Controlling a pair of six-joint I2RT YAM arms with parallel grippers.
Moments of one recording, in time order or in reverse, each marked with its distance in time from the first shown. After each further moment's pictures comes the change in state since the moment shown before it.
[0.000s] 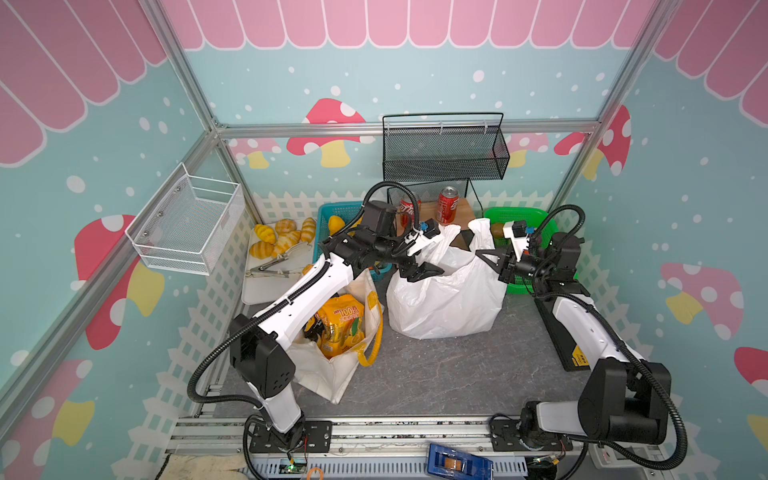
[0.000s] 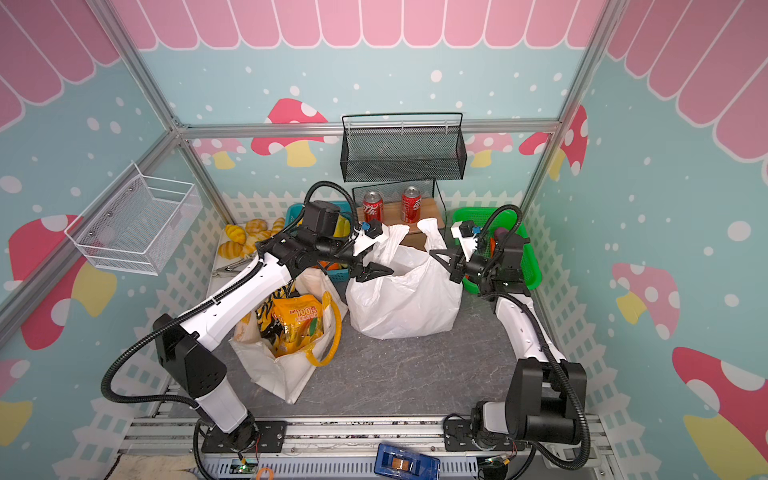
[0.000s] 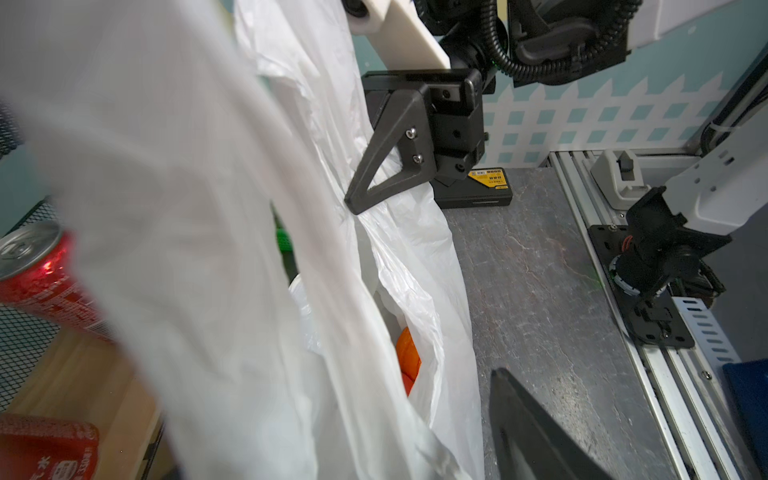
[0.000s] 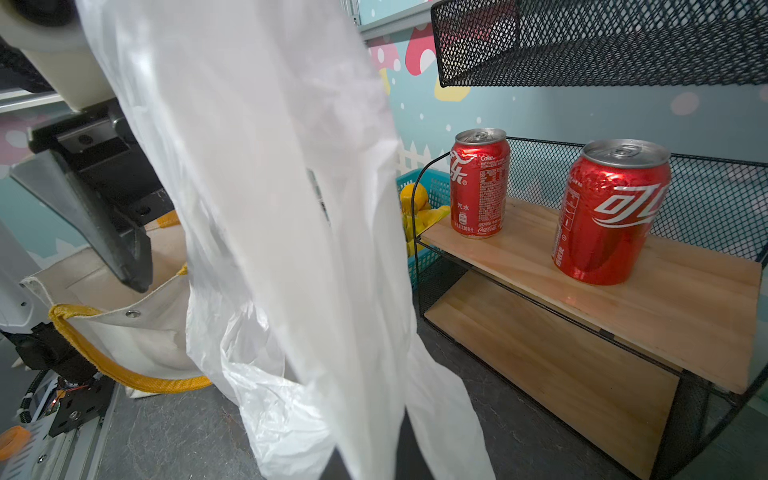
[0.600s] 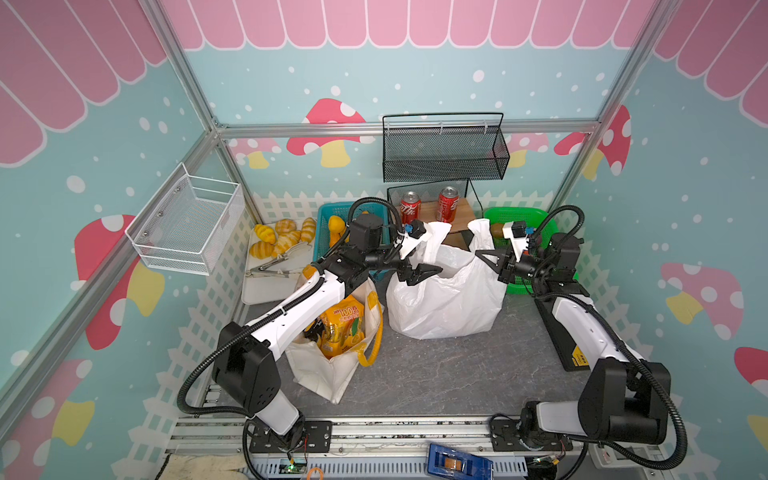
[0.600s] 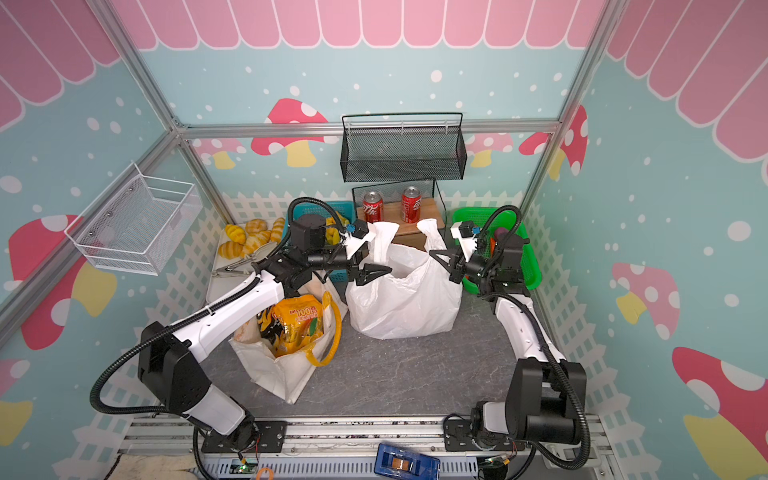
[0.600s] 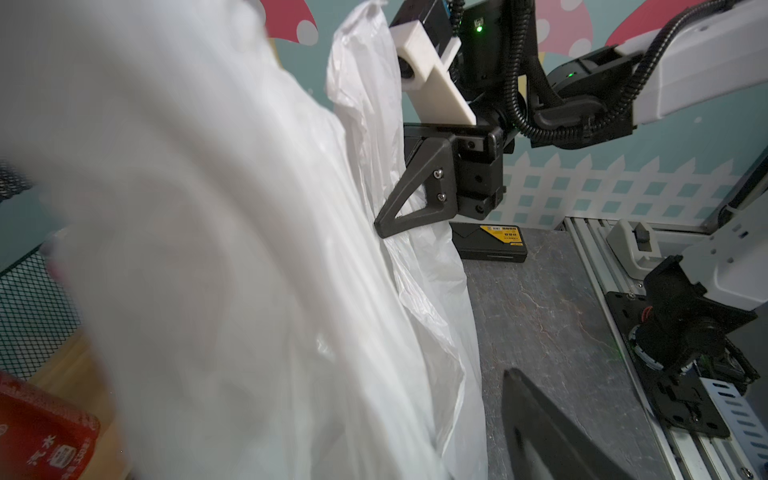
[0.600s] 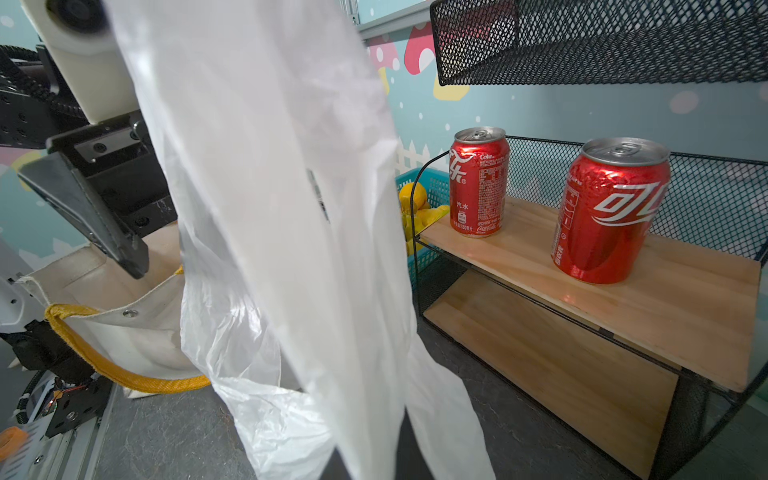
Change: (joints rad) left arm 0.022 -0.113 -0.287 0.425 0.014 -0.226; right arm 0.000 0.000 -0.006 0.006 0.004 0.000
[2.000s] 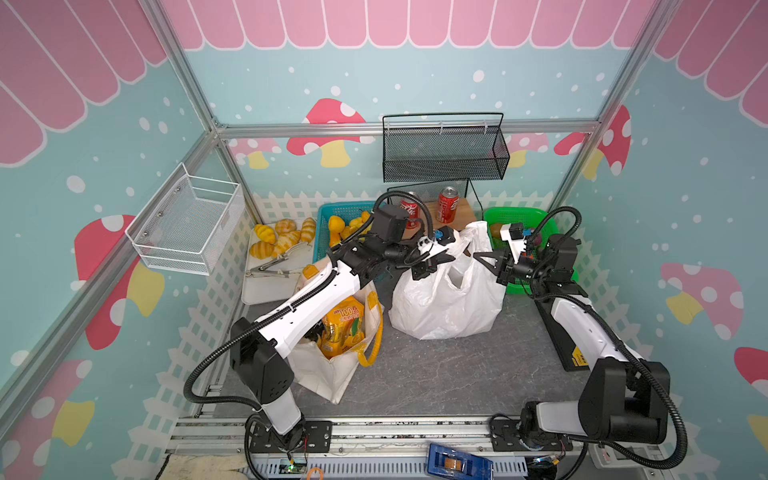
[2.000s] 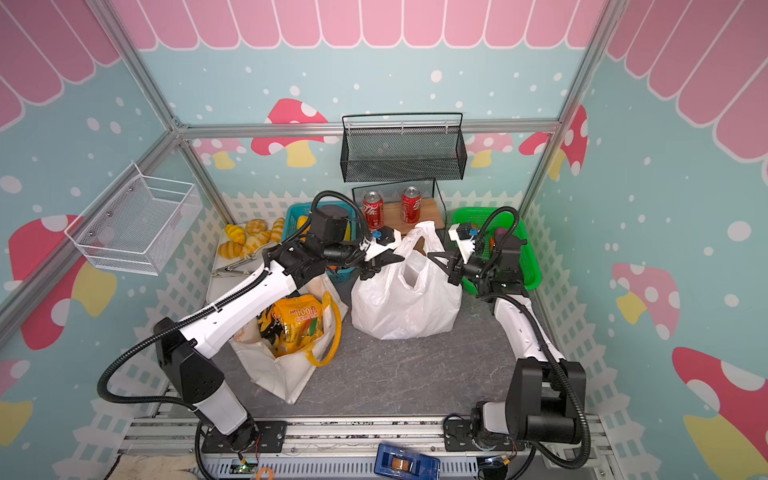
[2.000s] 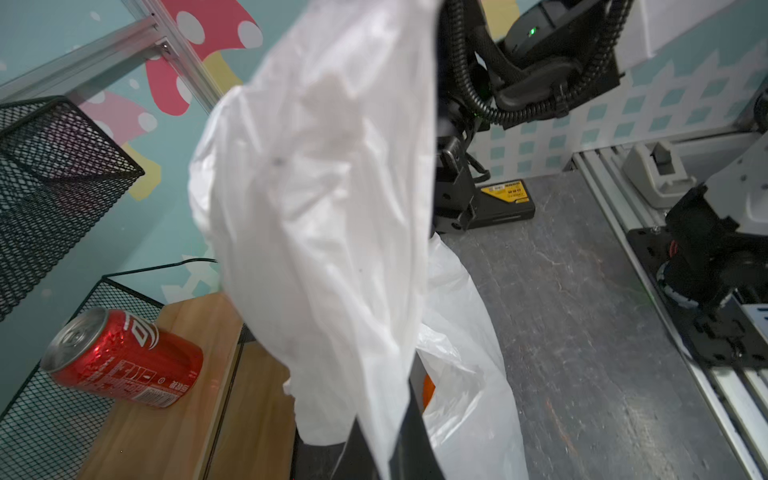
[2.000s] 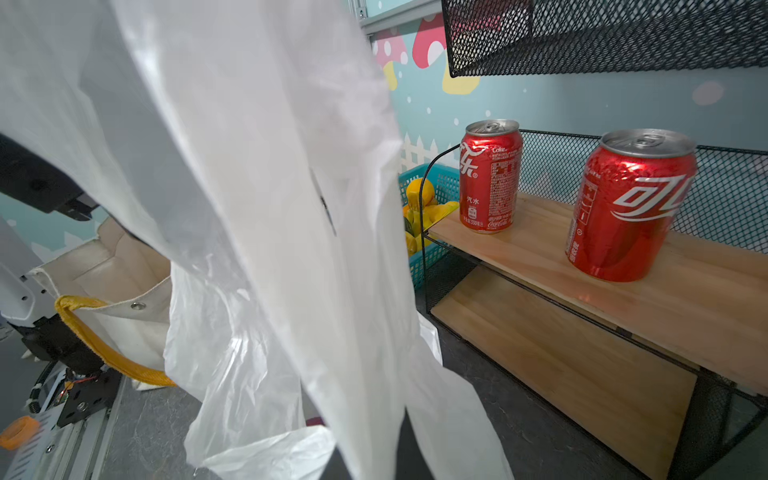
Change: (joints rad) left arm -0.140 0.145 0.385 -0.445 -0.174 0.362; right arm 0.013 0.002 0.000 -0.028 -0.018 -0.027
